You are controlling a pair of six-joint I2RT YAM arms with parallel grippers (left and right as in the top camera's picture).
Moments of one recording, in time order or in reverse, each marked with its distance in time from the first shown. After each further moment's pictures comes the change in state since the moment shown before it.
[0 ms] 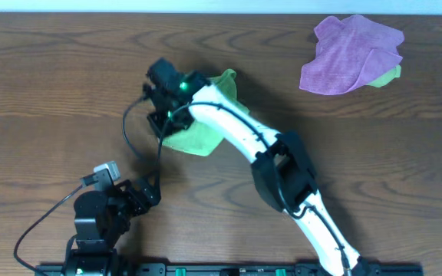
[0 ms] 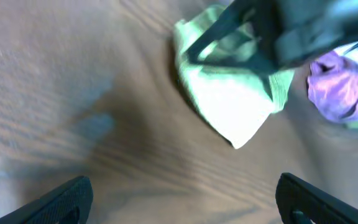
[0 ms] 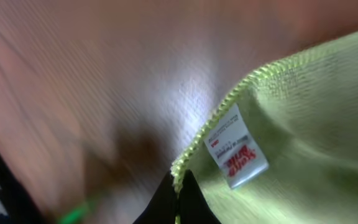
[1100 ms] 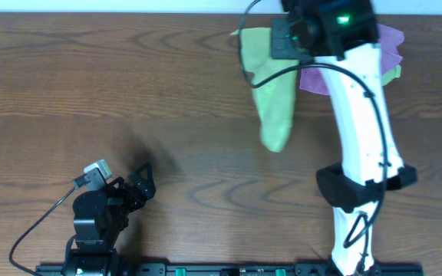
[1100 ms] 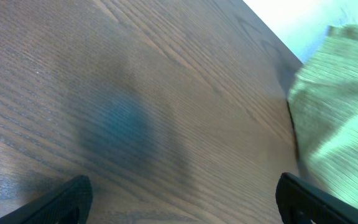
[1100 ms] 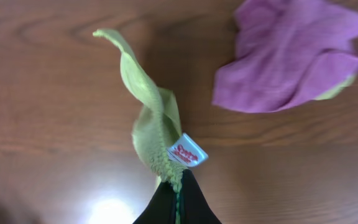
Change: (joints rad) left arm 0.000 0.001 0.000 0.036 -0.085 -0.083; right arm -0.362 -0.309 0.494 -0.640 0.687 0.172
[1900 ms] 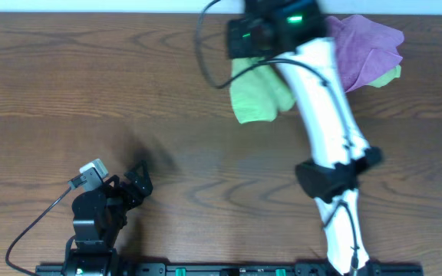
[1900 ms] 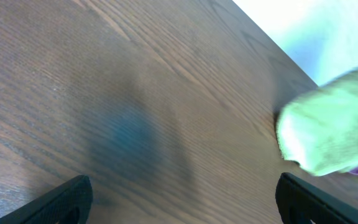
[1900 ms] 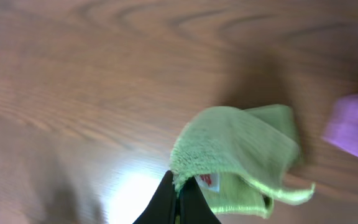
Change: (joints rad) left arm 0.000 0.000 0.000 0.023 -0.061 0.000; right arm 0.129 0.190 -0.006 0.235 -0.262 -0.032
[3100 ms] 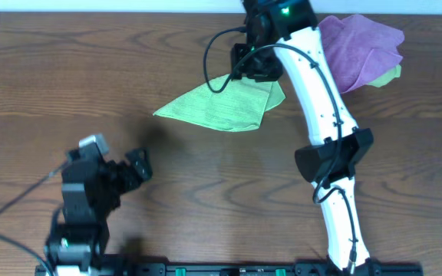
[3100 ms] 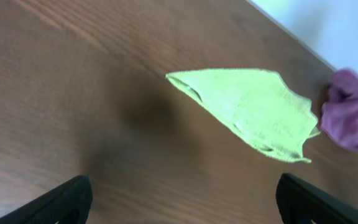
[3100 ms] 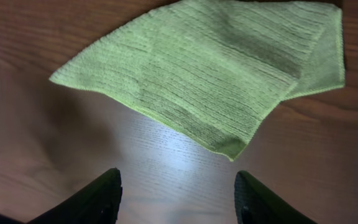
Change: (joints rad) left arm 0.000 0.394 0.378 -0.152 0.052 0.137; right arm -0.129 0.096 -0.018 -0.236 -0.214 0.013
